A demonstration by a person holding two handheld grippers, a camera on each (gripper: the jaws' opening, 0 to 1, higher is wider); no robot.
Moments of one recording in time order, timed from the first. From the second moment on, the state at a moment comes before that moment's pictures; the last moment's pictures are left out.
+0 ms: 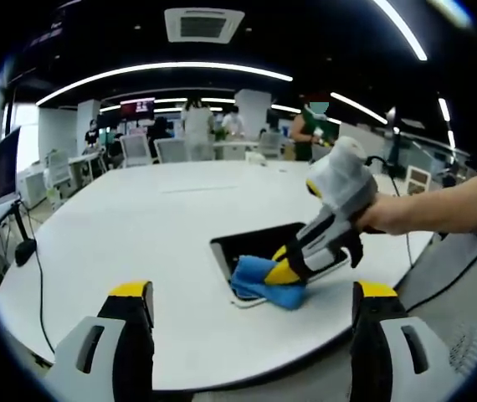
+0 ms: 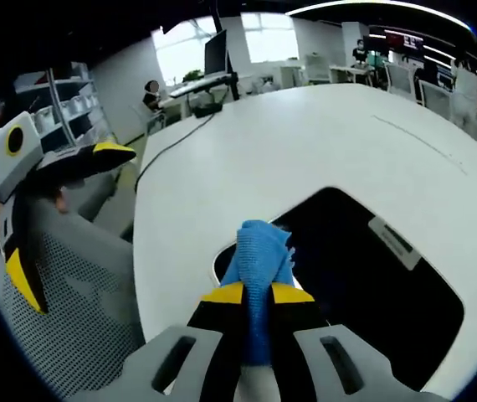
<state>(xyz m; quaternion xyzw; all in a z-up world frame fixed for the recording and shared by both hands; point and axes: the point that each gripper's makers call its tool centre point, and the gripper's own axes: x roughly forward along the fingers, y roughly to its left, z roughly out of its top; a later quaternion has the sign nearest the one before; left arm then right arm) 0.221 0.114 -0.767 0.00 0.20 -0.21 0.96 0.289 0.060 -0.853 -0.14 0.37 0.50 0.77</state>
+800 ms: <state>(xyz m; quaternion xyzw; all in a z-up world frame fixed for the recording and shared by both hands) 0.221 0.114 -0.764 0.00 0.19 -0.21 0.96 0.292 0.072 -0.854 -0.15 0.37 0.49 0.77</state>
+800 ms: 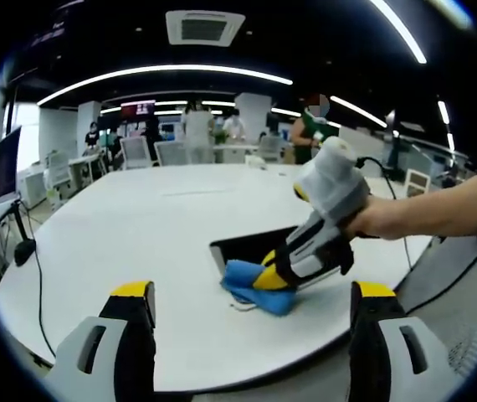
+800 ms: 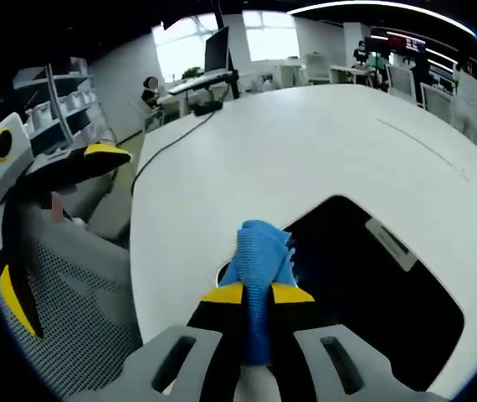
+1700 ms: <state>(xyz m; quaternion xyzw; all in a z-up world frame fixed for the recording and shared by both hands) 0.221 0.112 -0.763 0.00 0.18 -0.21 0.96 0.303 0.075 -0.854 -0.19 0.33 0.51 0.77</state>
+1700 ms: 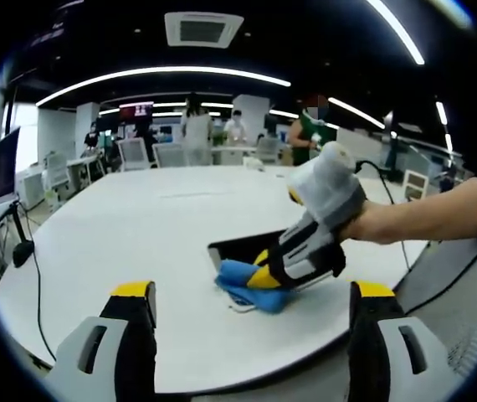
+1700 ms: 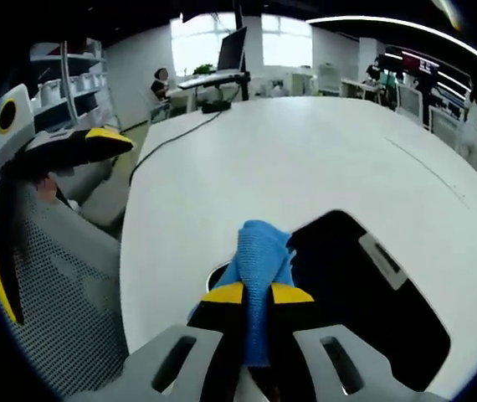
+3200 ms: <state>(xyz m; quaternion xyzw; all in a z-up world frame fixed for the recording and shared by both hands) 0.220 0.108 -0.763 0.00 0.19 -0.23 0.96 0.369 0.078 -0.853 -0.22 0.34 0.48 0.78</state>
